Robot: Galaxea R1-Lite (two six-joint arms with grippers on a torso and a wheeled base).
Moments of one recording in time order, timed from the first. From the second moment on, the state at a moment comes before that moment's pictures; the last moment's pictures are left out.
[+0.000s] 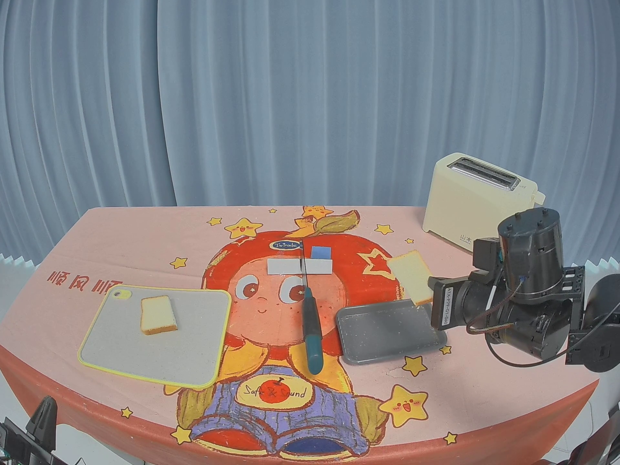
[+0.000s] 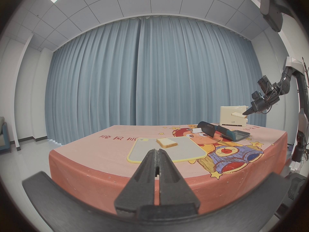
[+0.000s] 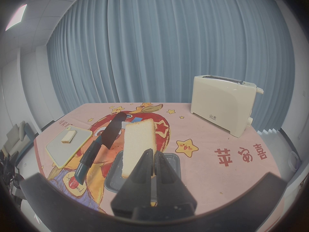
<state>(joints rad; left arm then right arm) 0.00 0.02 -0.02 0.00 -0.02 0.01 0.74 1.63 -0.74 -0.35 -0.42 0.34</state>
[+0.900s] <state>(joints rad) 0.00 0.02 -0.02 0.00 -0.02 0.01 0.75 1.72 -0.73 -0.35 -0.42 0.34</state>
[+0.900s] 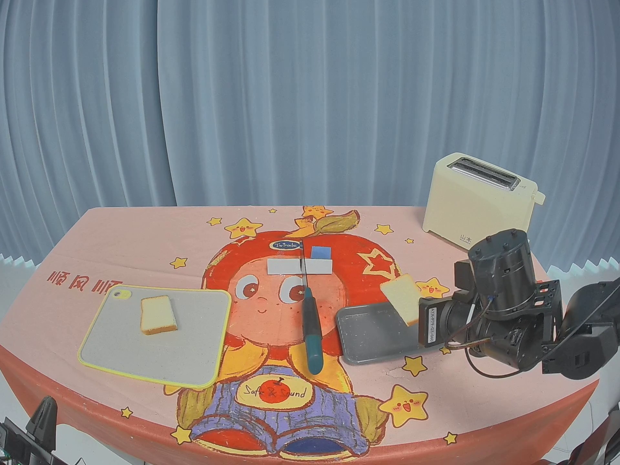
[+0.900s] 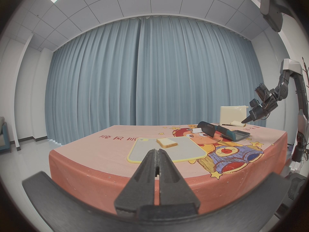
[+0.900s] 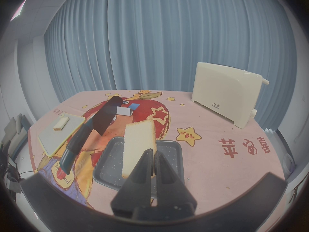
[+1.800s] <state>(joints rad) 0.00 0.02 -0.02 0.00 -0.02 0.01 0.81 1.81 -0.72 -0.34 -0.45 0.39</state>
